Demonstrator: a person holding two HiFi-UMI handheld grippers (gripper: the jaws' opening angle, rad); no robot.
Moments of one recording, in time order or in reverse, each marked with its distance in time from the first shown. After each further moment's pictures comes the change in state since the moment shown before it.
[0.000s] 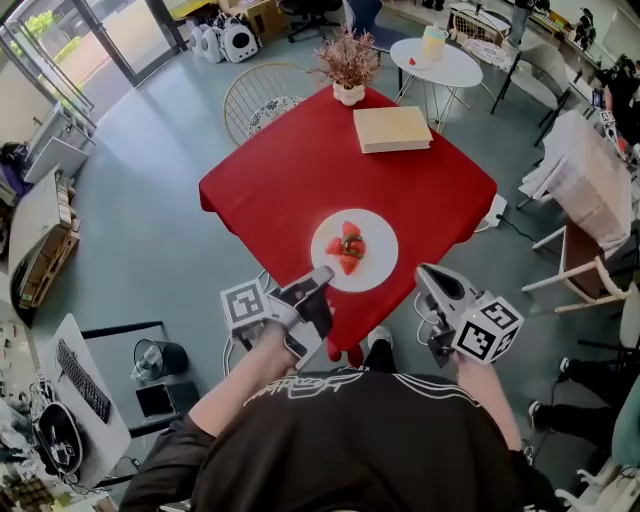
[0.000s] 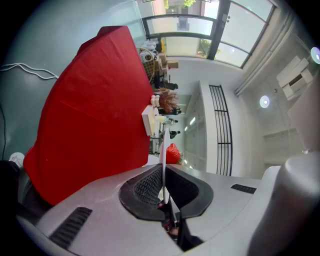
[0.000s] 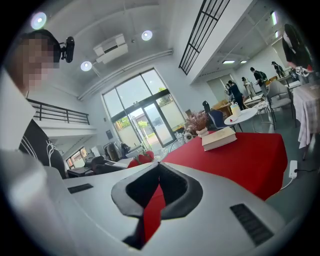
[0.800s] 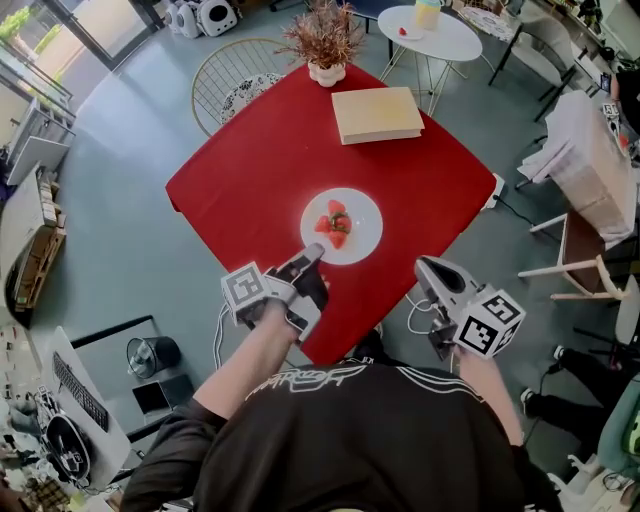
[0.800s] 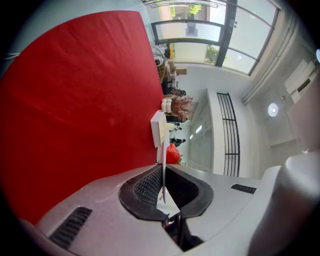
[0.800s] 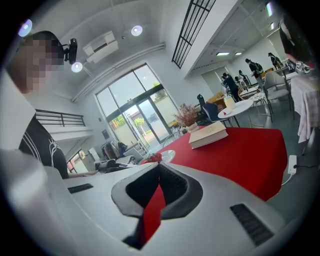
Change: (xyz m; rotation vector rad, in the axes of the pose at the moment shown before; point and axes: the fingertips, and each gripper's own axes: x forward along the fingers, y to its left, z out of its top) left arm 0.099 0.060 0.062 -0.060 -0.084 0.046; right arm 0.025 -0.090 0.004 0.062 0.058 -0.014
